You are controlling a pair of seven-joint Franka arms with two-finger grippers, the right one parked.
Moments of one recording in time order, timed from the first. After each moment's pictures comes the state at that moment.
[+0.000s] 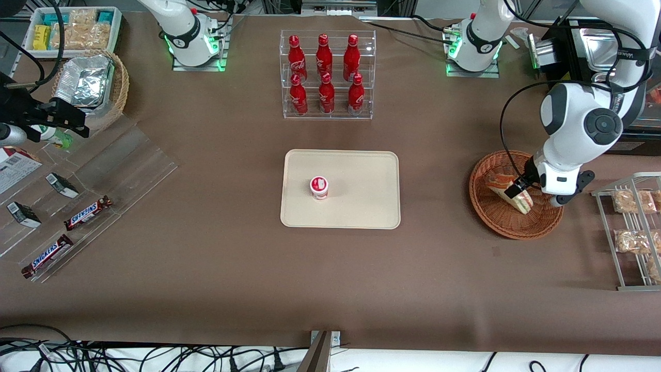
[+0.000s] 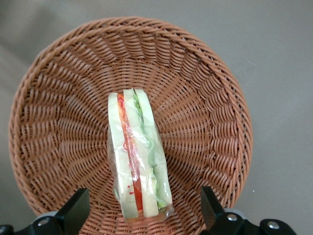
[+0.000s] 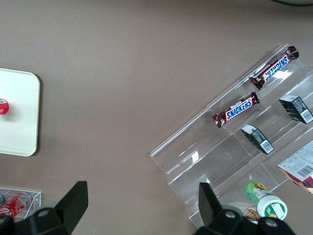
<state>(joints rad) 0.06 0.21 -0.04 -2.19 0.08 2.41 -0.74</state>
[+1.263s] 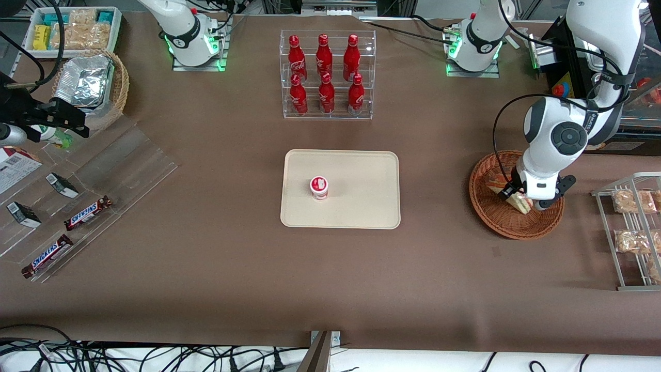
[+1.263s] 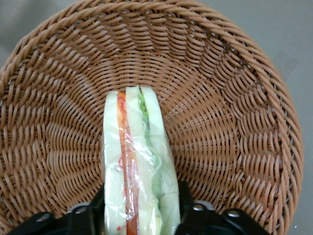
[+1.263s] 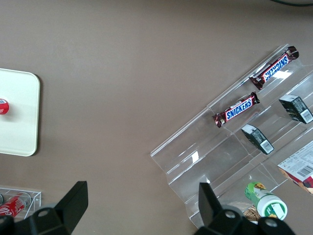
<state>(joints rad) 0.06 0.31 -0.04 -2.21 0.25 2.51 -0.90</state>
